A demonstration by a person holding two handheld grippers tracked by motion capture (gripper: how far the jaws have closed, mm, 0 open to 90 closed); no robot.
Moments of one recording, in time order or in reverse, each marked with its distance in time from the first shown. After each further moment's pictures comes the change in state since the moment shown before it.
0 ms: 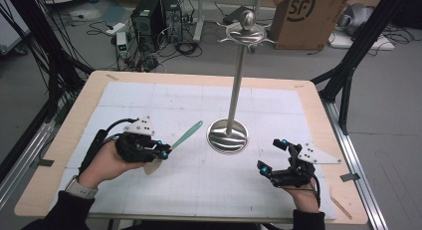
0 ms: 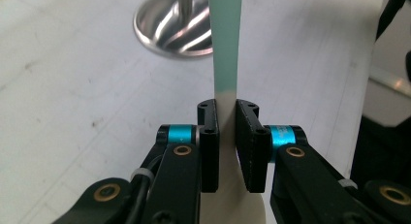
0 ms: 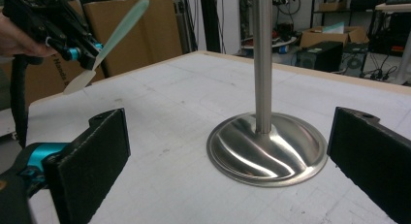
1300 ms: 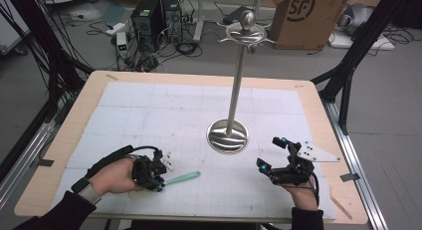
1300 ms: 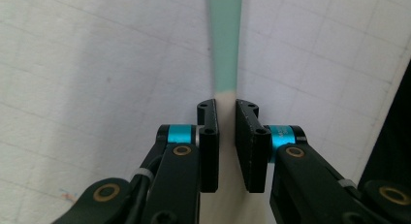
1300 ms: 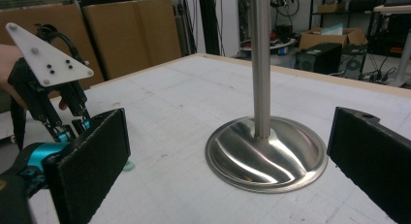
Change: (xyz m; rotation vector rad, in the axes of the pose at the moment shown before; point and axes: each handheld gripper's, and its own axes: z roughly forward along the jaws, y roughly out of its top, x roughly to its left) left arm -0.021 -0.044 0.062 0.616 -0.046 0.194; right arm -0.002 0.002 0.004 -0.008 -0.004 0.008
